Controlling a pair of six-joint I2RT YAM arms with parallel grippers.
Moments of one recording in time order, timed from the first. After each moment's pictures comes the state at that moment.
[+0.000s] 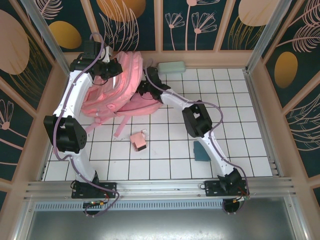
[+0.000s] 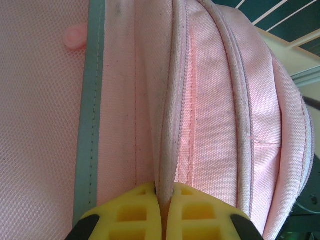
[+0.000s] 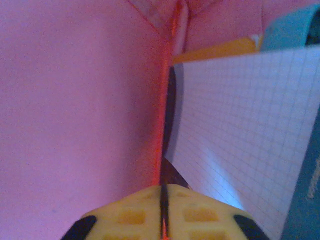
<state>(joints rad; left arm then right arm) -0.12 1.87 1.92 -0.83 0.40 -0.44 0.66 2.62 2.22 0.09 -0.54 1.19</state>
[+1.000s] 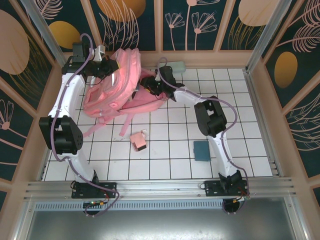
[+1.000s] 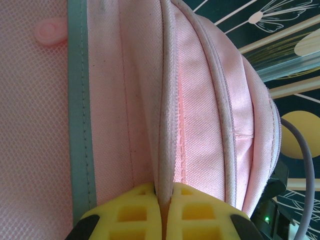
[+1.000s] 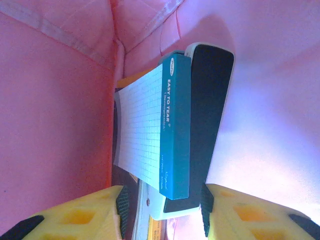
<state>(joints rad) -0.02 1.83 1.82 -0.66 0.70 -0.55 0.56 2.37 1.87 0.02 -0.49 1.04</state>
